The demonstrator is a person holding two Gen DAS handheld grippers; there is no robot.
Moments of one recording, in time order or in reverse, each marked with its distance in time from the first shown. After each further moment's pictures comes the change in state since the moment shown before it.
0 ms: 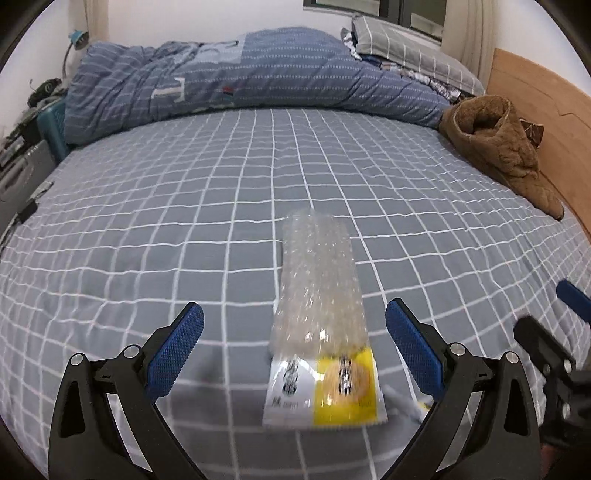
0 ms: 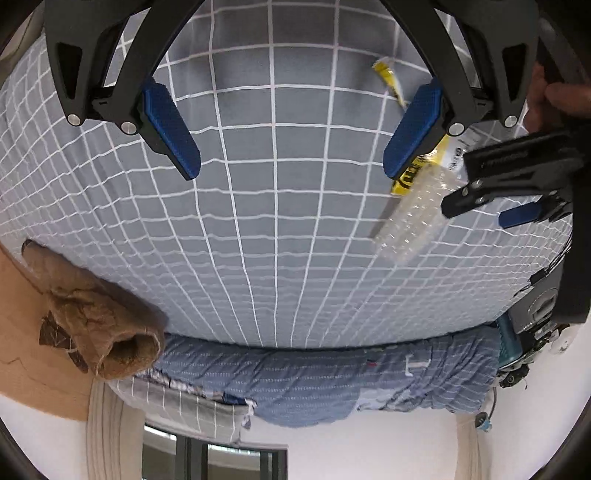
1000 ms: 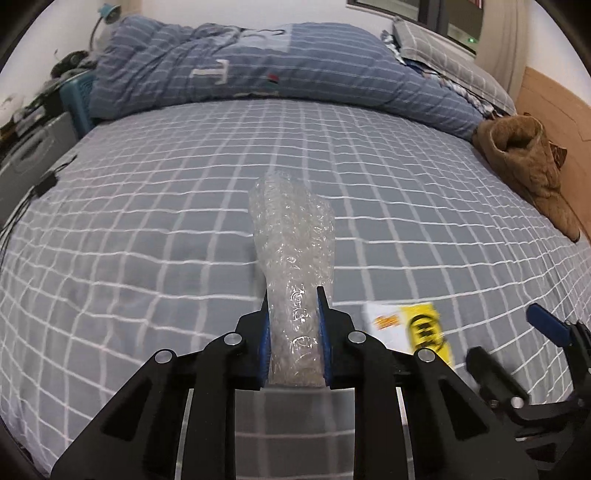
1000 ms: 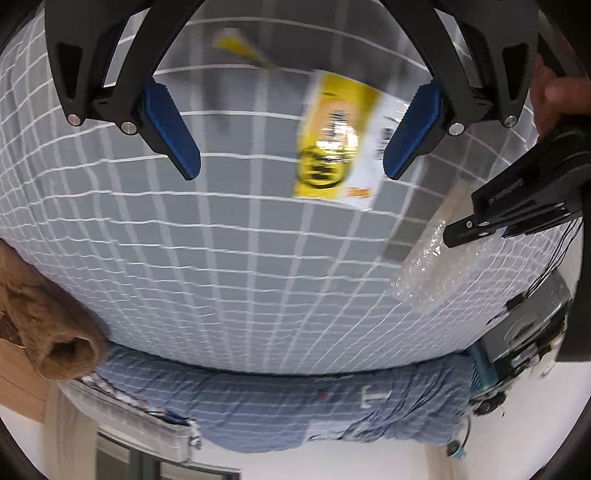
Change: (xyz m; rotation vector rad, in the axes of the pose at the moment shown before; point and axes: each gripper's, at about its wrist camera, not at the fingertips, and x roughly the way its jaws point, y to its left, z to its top) left arm 0.000 0.088 -0.015 -0.085 0.014 0.041; right arm 0.042 0.114 0.005 -0.068 0.094 0.106
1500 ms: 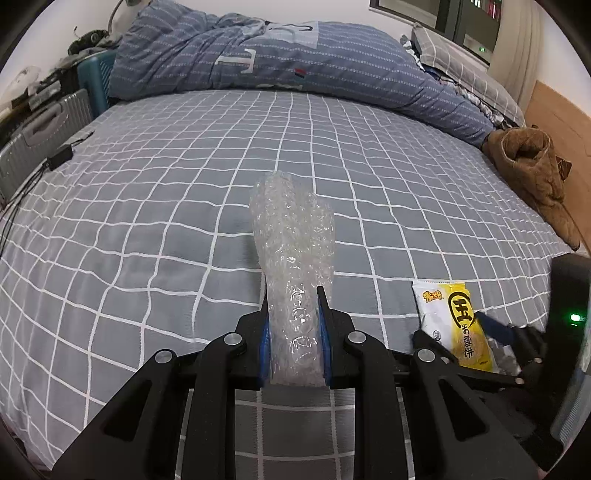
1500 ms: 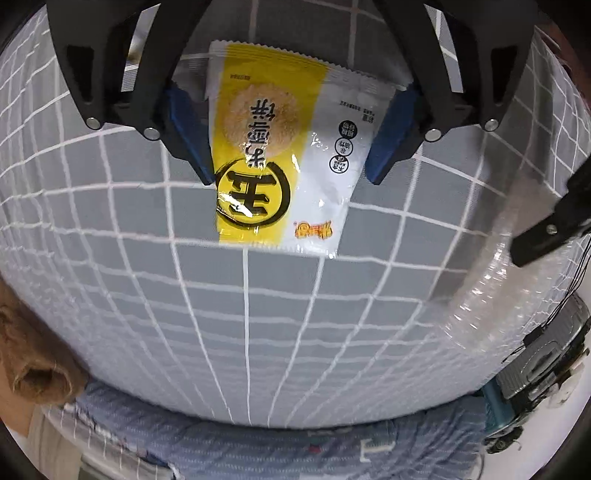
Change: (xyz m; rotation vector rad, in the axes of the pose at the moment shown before) left arm -0.009 0.049 -0.022 -0.049 0.012 -0.017; right arm 0.067 0.037 -0.012 0.032 0.179 -0.026
